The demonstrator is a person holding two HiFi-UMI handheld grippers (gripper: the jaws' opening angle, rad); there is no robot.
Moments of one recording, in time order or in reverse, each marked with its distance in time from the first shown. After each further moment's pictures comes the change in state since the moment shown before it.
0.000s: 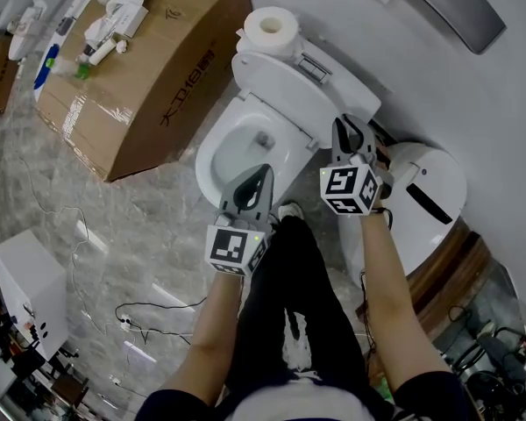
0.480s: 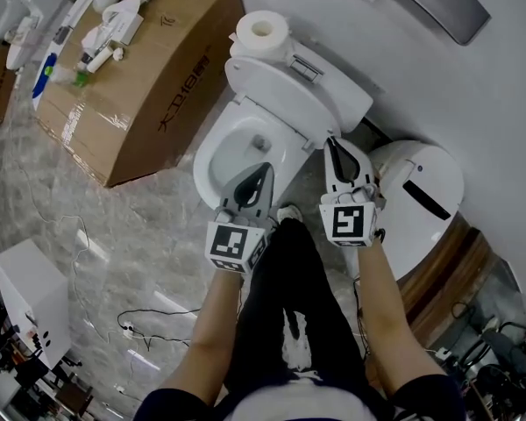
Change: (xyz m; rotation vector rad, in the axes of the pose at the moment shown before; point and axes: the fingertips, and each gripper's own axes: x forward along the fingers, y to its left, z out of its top) left arm 0.006 -0.010 0.002 0.015 0.009 -0.039; right arm -0.071 0.015 0.031 0.104 -0.262 0.016
